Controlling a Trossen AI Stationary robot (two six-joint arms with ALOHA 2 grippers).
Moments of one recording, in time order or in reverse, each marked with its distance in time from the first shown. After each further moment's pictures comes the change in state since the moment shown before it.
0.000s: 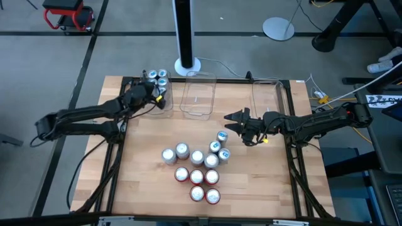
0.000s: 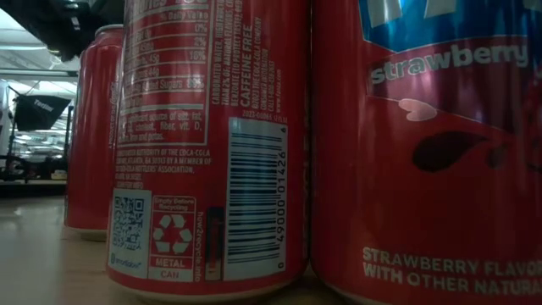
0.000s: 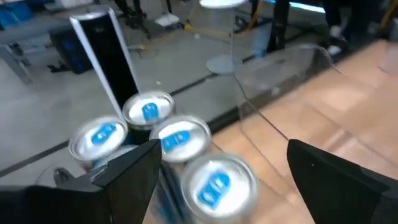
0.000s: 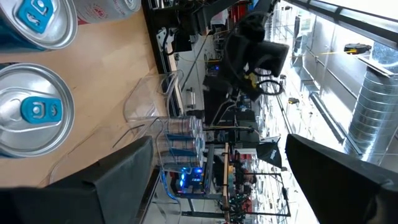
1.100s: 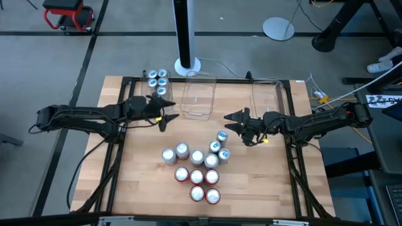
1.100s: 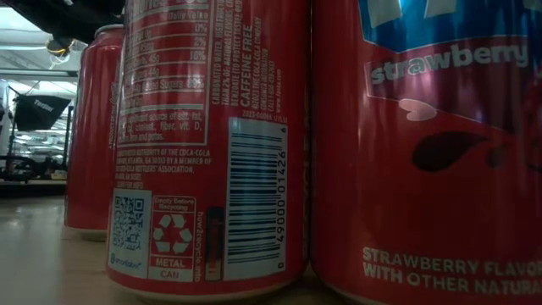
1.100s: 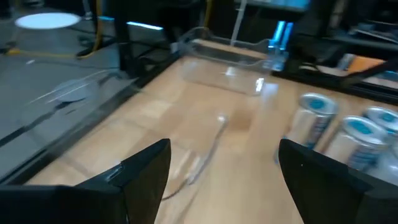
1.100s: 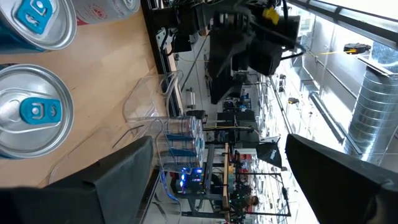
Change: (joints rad) left arm -0.289 0.014 0.026 0.117 0.368 -0.006; right arm 0.000 0.000 0.000 0.002 0.000 0.002
